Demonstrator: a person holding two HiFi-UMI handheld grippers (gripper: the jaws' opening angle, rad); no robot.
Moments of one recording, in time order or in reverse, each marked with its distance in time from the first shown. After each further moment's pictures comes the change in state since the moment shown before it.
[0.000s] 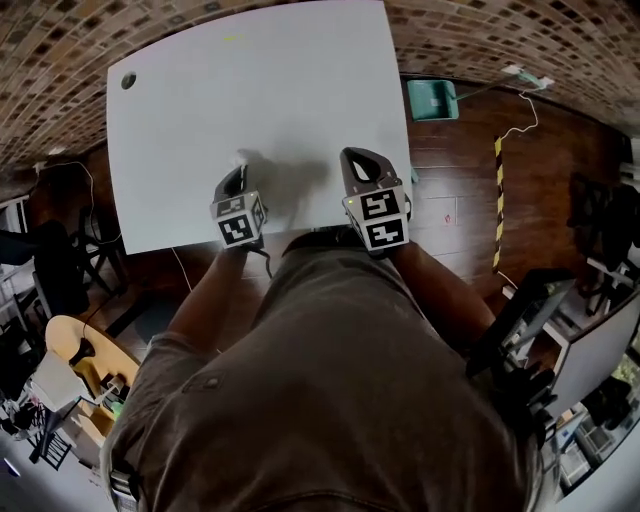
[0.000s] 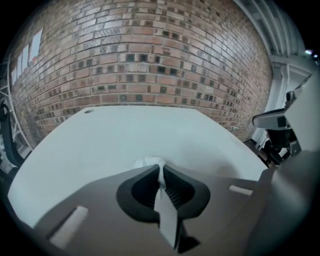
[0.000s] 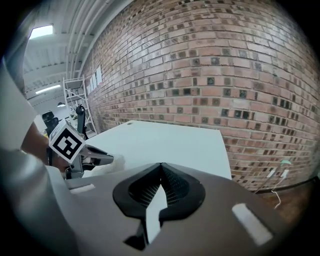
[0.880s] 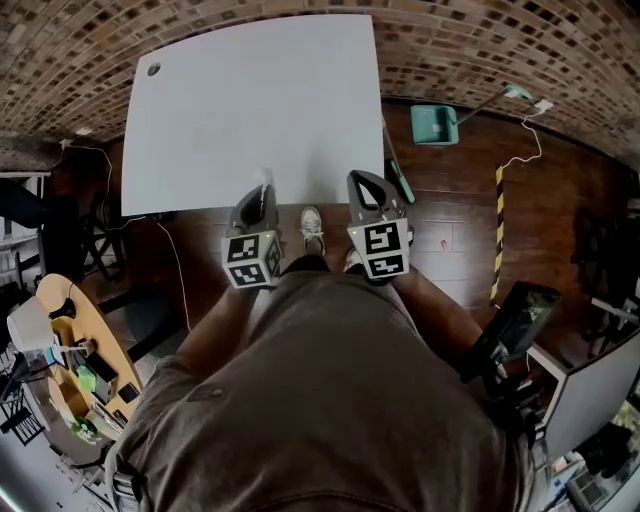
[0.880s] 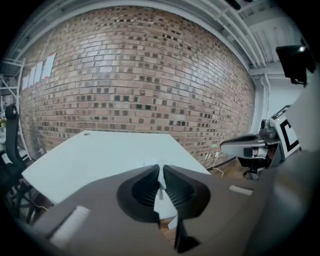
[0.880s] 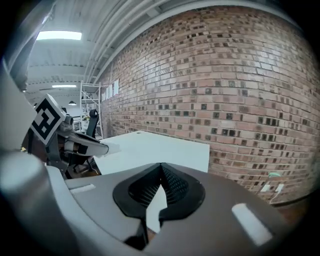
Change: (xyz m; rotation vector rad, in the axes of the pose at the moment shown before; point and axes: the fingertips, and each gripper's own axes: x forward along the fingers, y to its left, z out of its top) left arm -0.150 -0.150 -0.002 0.020 -0.298 -0.042; right arm -0.135 -0.013 -0.043 -0.117 -0.204 0.022
